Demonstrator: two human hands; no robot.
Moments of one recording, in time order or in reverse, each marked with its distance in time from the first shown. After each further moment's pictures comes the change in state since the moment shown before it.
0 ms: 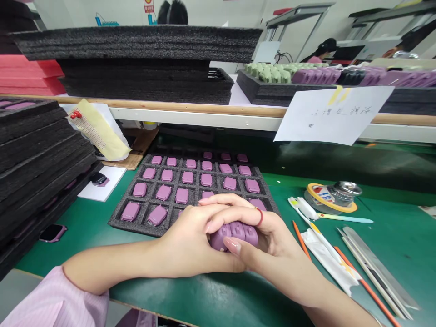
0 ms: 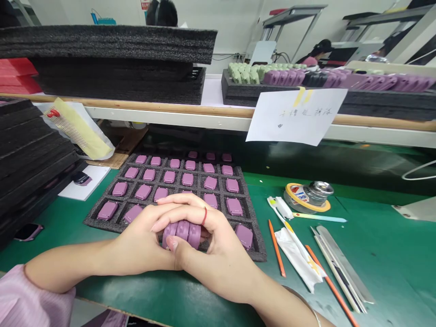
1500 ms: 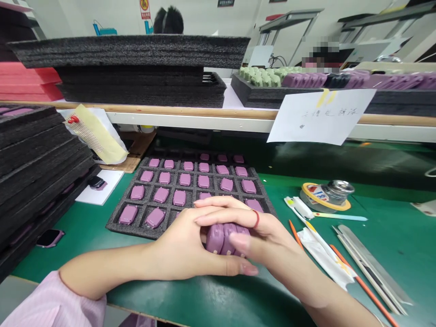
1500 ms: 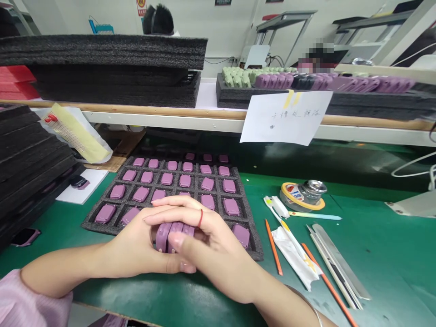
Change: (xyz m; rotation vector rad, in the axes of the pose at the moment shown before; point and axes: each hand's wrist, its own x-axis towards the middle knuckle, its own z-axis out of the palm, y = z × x) left_hand -0.002 0.007 0.000 -0.033 -0.005 -0.113; right_hand -0.004 0.000 -0.008 0.064 -0.093 0.024
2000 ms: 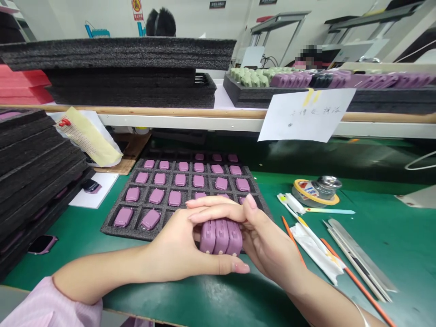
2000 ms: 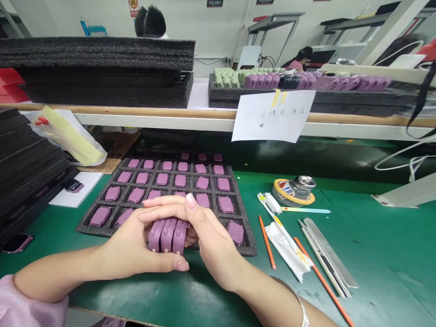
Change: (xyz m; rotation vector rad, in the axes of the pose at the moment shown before) left_hand 0.000 -0.004 0.002 -0.008 0.006 -0.043; right_hand 0.001 0.008 0.005 0.192 0.086 0.035
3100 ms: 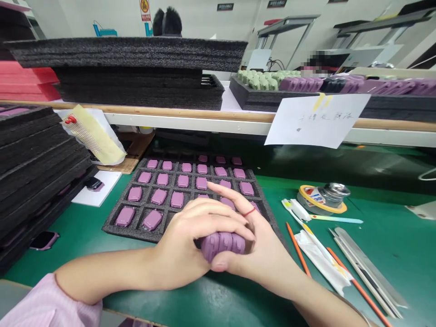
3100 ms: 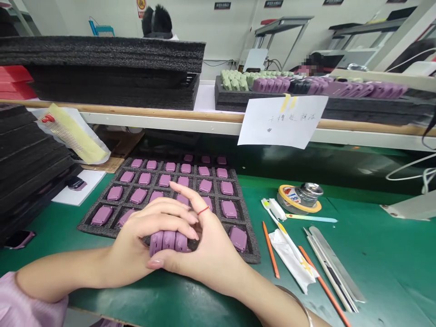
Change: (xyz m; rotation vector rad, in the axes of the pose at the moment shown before) left_hand -0.001 -0.011 -0.003 0.346 0.158 0.500; right_hand 0.001 0.005 -0.001 -0.058 0.077 0.104
